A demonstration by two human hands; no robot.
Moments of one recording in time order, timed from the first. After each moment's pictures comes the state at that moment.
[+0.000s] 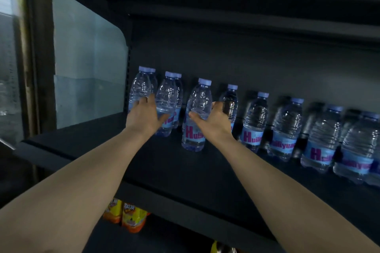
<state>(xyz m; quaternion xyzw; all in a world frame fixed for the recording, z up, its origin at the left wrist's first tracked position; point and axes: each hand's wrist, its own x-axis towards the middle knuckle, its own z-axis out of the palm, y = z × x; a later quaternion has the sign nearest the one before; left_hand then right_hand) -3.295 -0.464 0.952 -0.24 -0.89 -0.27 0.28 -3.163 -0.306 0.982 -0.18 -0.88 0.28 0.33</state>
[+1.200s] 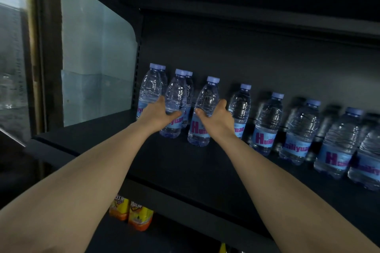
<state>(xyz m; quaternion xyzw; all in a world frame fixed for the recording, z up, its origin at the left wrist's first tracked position) -3.311 -0.471 0.955 -0.30 -0.86 -0.40 0.10 -3.196 -0.315 0.978 -0.20 -0.88 0.25 0.34</state>
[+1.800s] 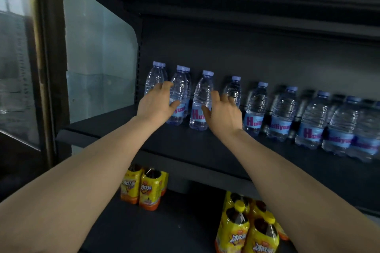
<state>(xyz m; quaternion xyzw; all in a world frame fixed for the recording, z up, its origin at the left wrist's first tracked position) -3.235 -0.521 0.975 -0.34 -0.84 -0.29 0.30 -3.120 -0.359 0.974 -0.17 -0.90 -0.10 0.39</state>
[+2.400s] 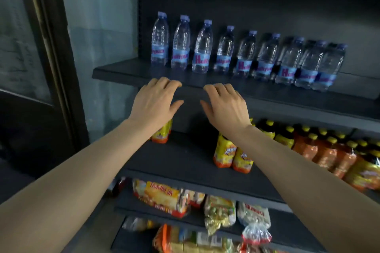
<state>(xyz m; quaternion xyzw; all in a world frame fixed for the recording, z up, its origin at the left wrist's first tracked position) -3.079 -0.669 0.879 -0.45 -0.81 -0.18 0.35 -2.959 -0.491 0.878 -0.07 -0.89 -0.18 0.42</state>
